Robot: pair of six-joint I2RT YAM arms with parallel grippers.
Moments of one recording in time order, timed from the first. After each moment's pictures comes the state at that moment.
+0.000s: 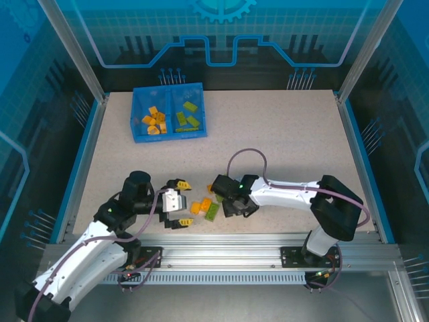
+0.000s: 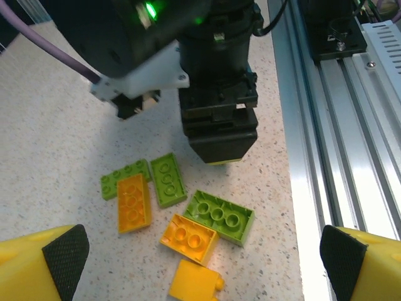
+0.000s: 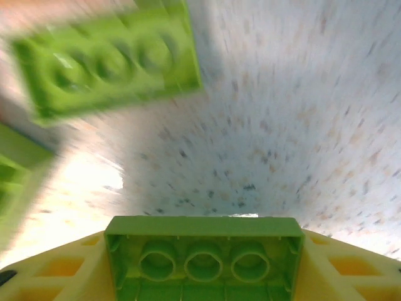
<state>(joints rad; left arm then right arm) -0.45 0.60 0.45 -0.45 0.72 0.73 1.03 1.61 1.01 -0.81 0.18 0.82</state>
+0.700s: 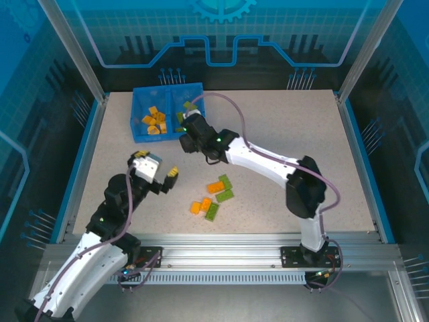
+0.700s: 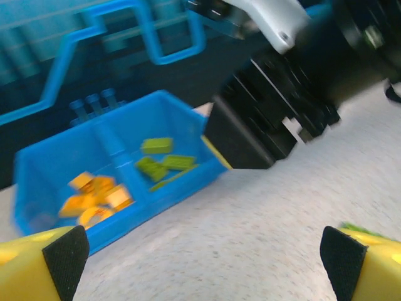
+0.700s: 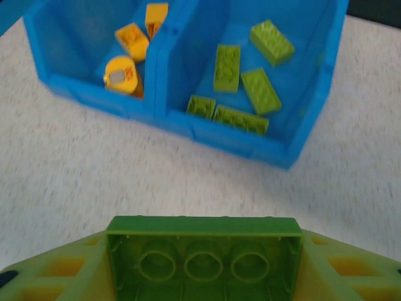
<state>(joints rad) -0.38 0.49 0.46 -0.15 -0.10 0.13 0.88 2.02 1.81 -0.51 0.34 0.32</state>
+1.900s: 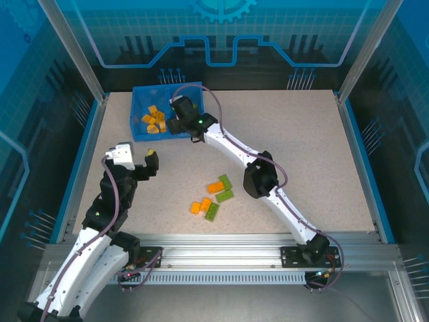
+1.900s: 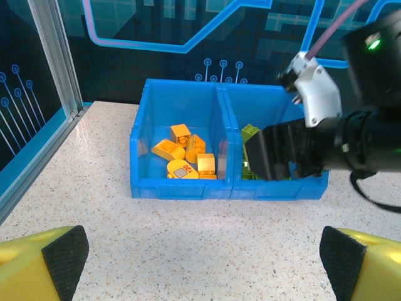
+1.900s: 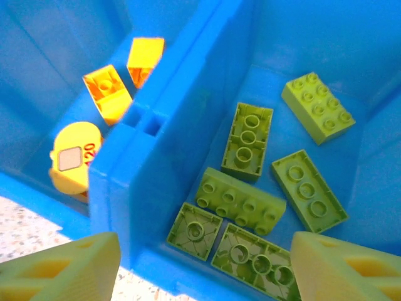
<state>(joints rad) -0.29 0.54 0.54 -0.25 -0.37 -0.19 0.77 2.67 2.69 -0.69 0.21 0.19</state>
